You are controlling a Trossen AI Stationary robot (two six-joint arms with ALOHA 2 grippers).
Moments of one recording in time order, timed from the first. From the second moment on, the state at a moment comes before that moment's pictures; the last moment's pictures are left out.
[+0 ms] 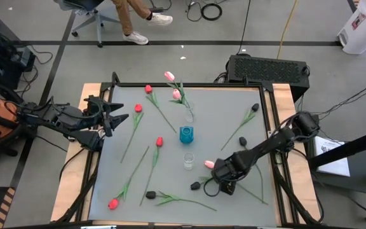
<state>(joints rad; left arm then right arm) -0.29 0.53 0.86 -0.64 -0.69 -0.54 0.47 1.73 1.02 -0.80 -0.16 0.95</state>
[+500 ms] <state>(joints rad) -0.29 0.53 0.86 -0.64 -0.69 -0.54 0.47 1.75 1.02 -0.75 -0.16 0.95</state>
